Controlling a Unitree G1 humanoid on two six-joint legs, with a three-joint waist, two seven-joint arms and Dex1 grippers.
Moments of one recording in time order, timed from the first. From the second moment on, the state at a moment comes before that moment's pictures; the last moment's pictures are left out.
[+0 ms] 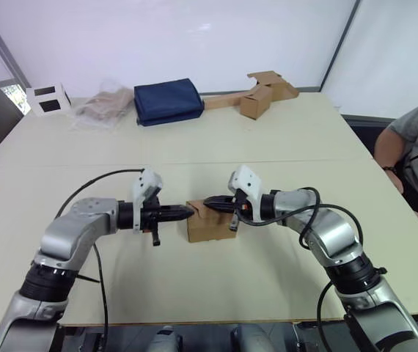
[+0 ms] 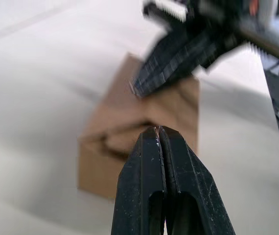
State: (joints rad) left arm -0.51 0.61 -0.06 -0.11 -0.55 0.69 -1.04; right arm -0.60 -0.46 0.27 -0.18 0.30 0.63 0.84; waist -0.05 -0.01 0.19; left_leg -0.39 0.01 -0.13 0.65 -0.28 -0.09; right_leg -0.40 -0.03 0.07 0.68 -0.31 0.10
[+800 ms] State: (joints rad) left arm -0.59 0.51 -0.10 0.07 -0.46 0.62 -1.01; right arm -0.47 -0.53 0.25 -0.33 0.35 0.67 0.88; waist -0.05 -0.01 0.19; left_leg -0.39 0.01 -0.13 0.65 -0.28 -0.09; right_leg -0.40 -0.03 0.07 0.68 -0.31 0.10
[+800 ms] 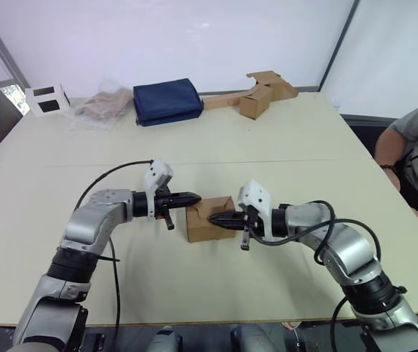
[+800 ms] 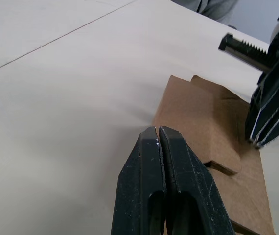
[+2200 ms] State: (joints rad) left arm -0.56 0.54 -0.15 0.00 -0.40 0.58 -1.04; right arm -0.49 -0.51 0.22 -0.32 0.37 0.70 0.89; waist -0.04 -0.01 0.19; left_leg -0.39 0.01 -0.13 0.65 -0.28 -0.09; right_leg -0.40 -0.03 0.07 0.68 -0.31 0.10
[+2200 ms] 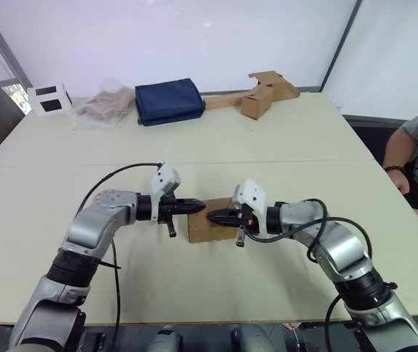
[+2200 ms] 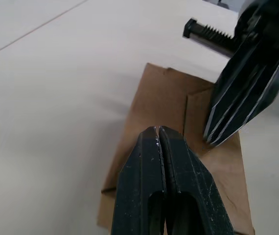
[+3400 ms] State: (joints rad) left arm -0.54 0.52 -0.19 -0.09 -0.34 0.53 -0.95; right arm -0.52 -0.49 0.26 -0.19 0.24 0.57 0.83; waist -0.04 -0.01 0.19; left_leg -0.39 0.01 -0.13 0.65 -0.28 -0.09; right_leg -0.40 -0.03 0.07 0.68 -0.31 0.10
